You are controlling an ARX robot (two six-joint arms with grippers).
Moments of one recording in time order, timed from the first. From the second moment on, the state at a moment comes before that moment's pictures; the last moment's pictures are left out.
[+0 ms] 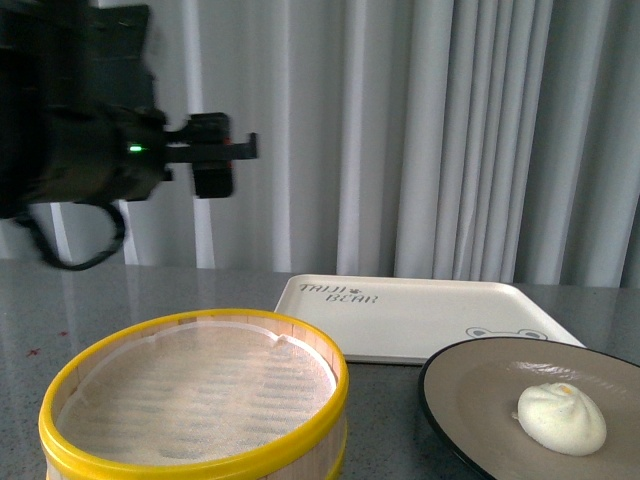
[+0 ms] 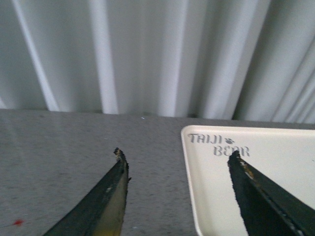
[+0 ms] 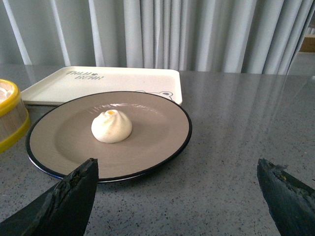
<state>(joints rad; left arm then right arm) -0.27 1.66 1.12 0.56 -0.24 -0.05 0.00 0.00 0.01 0.00 0.00 -0.01</state>
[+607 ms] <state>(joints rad) -0.11 1.23 0.37 0.85 -0.12 -0.01 0.00 0.00 0.01 0.00 0.00 -0.01</state>
